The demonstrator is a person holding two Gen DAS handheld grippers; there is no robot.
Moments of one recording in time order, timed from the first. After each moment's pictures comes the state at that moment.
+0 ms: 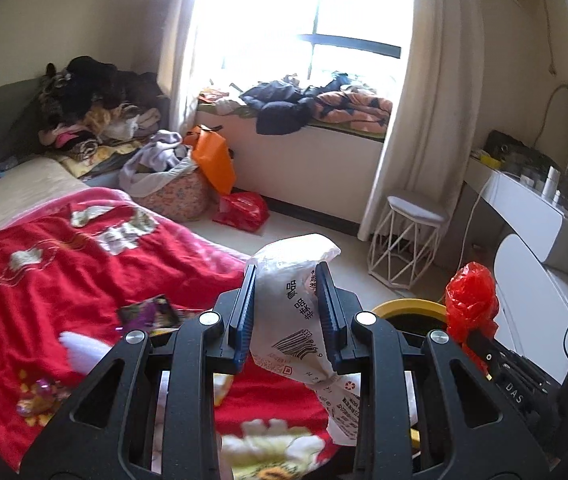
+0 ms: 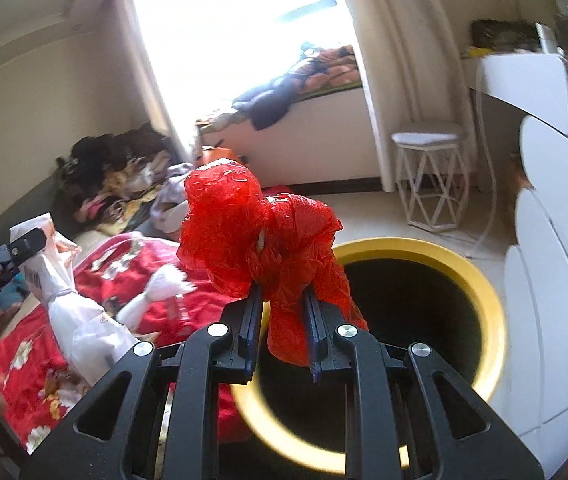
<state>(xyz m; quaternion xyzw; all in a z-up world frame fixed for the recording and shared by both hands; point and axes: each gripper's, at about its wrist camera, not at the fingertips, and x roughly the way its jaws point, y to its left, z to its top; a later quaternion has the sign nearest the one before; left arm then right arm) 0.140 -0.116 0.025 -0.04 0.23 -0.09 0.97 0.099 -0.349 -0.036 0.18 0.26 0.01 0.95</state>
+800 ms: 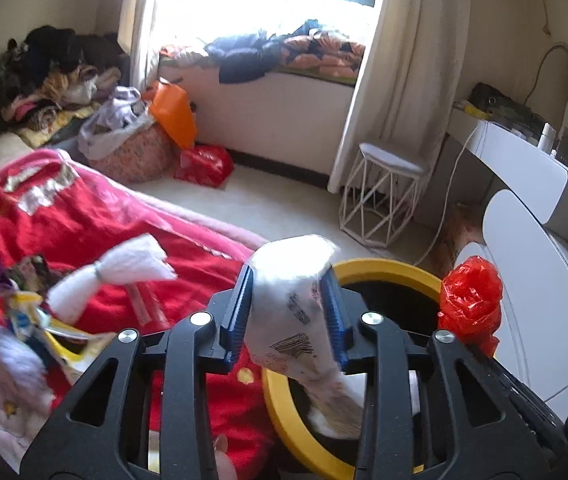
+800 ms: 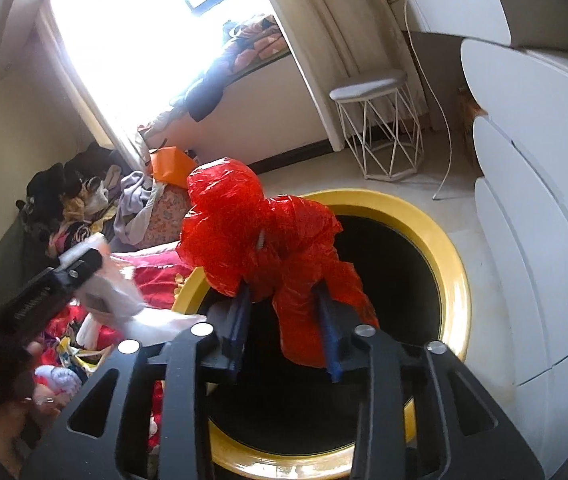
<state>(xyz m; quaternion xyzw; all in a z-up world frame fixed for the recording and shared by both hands) 0.199 -0.213 -0.052 -0.04 0.31 -0.14 0.94 0.108 -0.394 -0.086 0.27 0.31 -0.06 0.91</state>
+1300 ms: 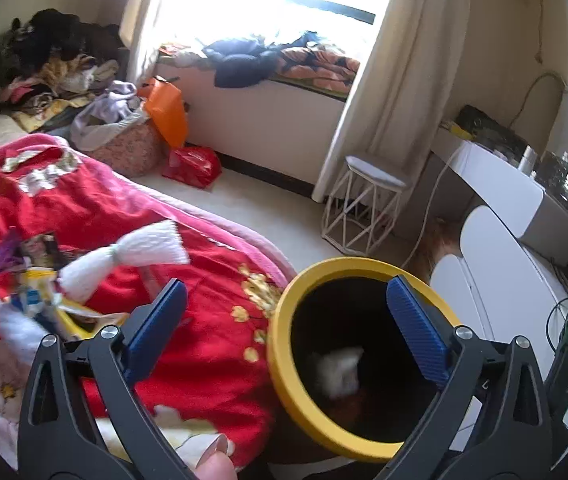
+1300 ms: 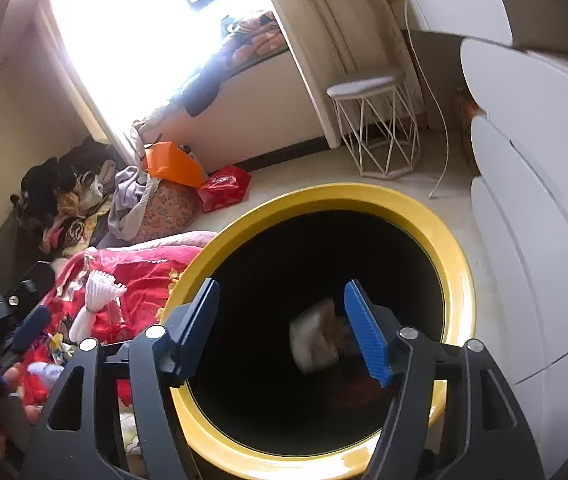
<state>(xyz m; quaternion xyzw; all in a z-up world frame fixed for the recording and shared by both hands) 0.165 -0.175 -0.039 -0.08 0.29 -0.15 0.94 0.110 -0.387 -0.085 0.25 0.31 -0.06 0.91</state>
